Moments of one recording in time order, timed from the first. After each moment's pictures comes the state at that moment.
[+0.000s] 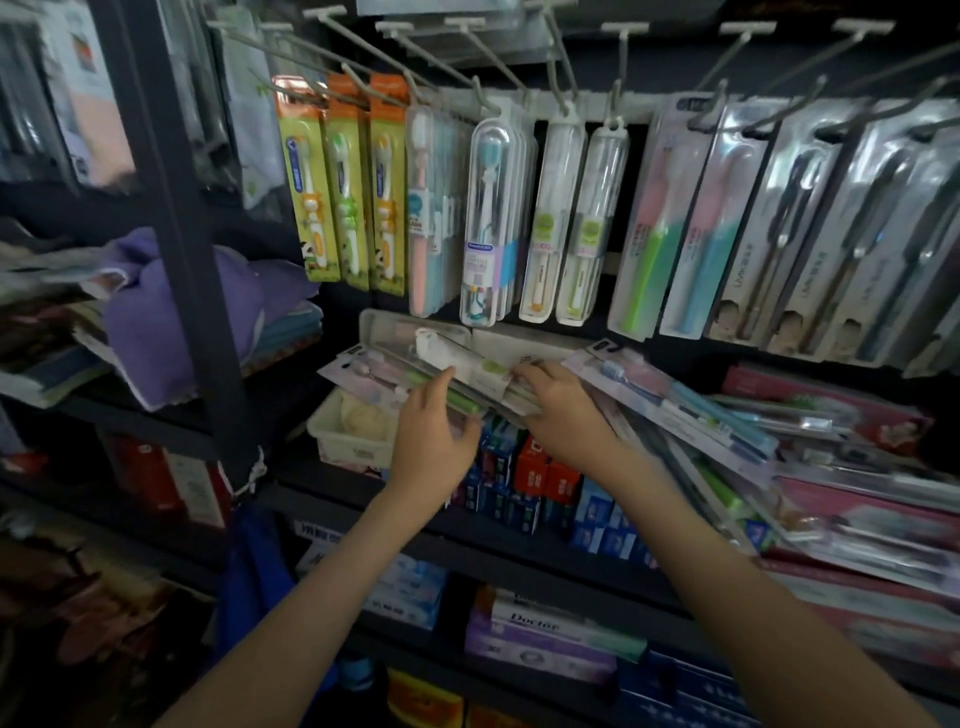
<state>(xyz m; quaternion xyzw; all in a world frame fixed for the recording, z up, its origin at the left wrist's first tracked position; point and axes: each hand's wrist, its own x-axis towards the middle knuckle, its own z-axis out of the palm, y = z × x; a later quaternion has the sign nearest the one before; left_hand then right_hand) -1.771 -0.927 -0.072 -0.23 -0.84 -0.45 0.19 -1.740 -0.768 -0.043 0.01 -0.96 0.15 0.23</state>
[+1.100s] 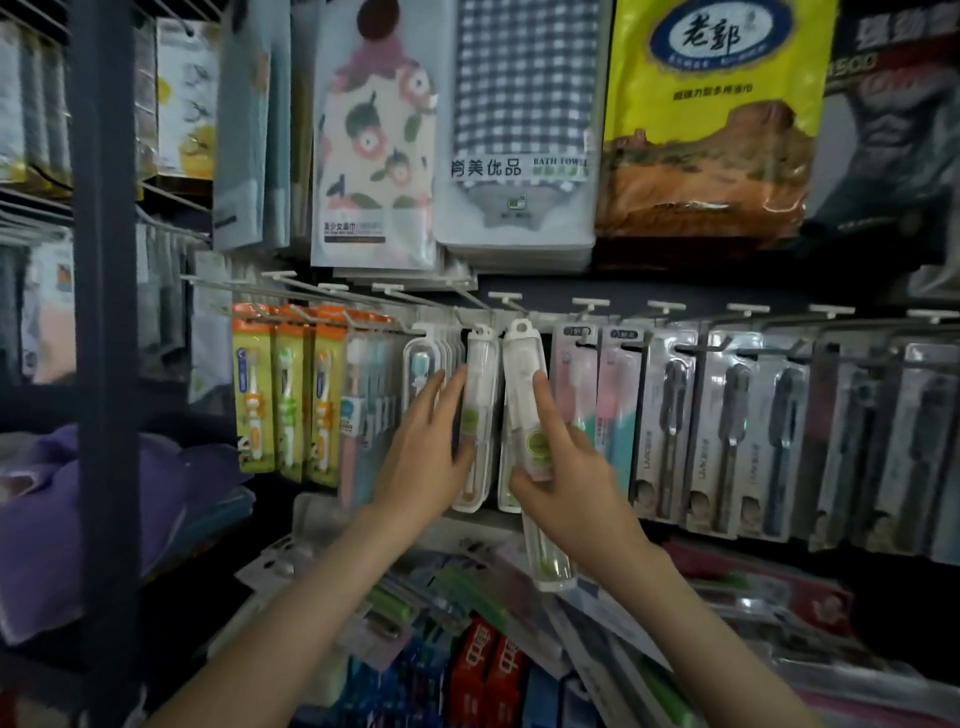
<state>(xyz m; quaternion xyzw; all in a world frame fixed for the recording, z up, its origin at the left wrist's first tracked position) -1.807 -0.865 0.079 -0.39 -0.77 -0.39 0.34 -1.685 -0.740 0.082 0.03 -0.90 0.19 0.39</state>
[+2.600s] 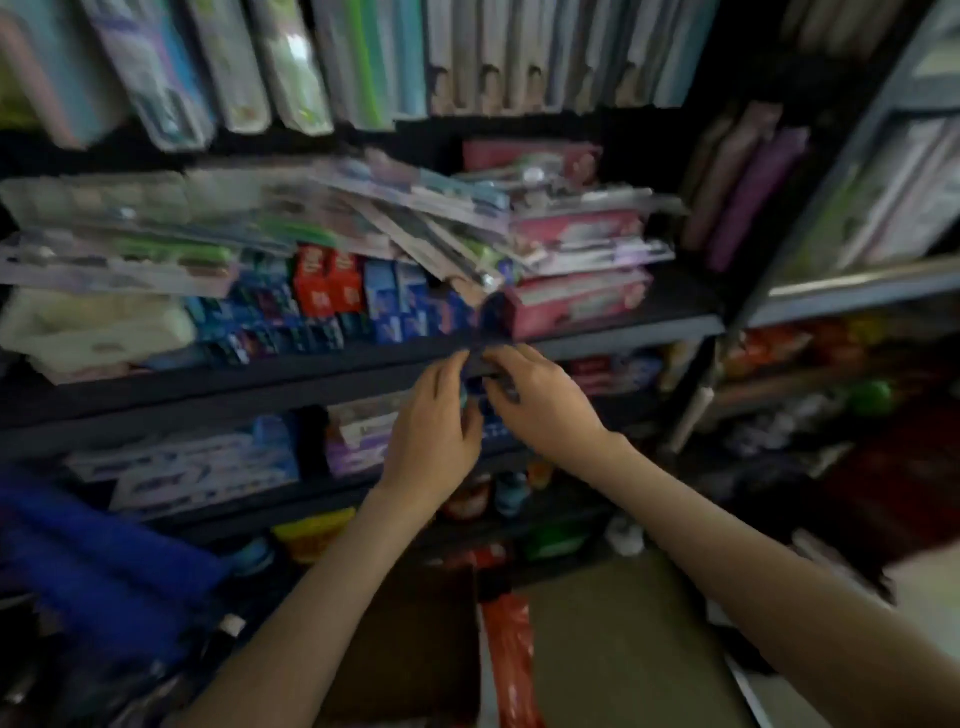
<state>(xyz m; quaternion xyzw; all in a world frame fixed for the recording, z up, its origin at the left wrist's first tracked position) -1.575 -0.890 -0.151 -0.51 -0.79 -0.33 -0.01 -1.480 -0.787 -0.133 -0.24 -0.92 0.21 0.22</state>
